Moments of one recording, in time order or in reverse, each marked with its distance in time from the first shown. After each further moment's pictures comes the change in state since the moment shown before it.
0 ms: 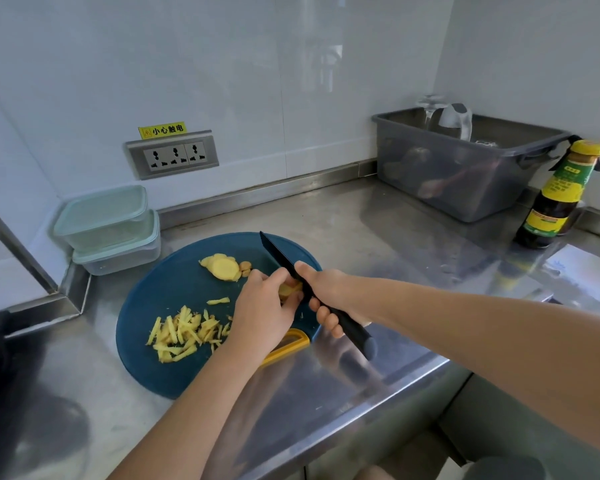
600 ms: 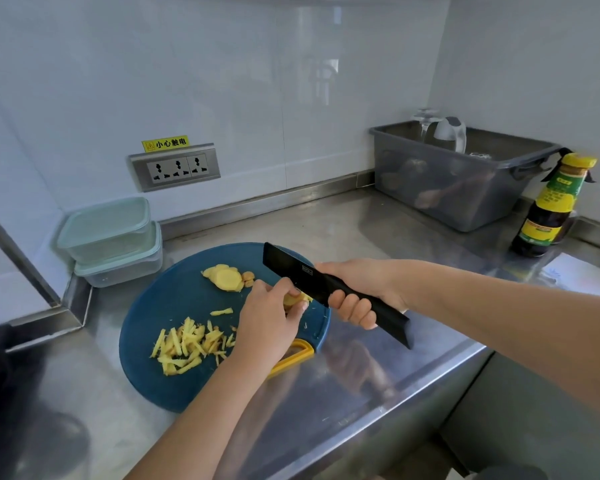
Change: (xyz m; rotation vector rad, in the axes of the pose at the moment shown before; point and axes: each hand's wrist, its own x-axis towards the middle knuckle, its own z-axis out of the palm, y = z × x) left_hand 0.000 0.000 -0.002 0.024 -0.007 0.002; right_hand -0.016 -0.011 -0.038 0.036 -0.252 0.022
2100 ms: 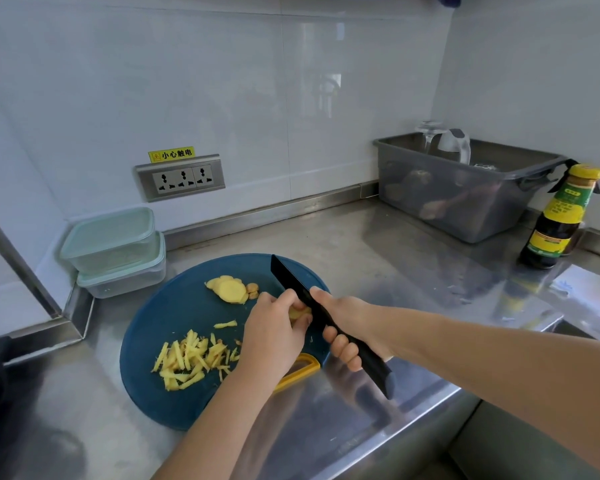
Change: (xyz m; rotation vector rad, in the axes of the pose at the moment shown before) left_hand 0.002 -0.002 0.001 -0.071 0.034 0.001; right_hand 0.025 0.020 0.030 0.071 0.190 0.005
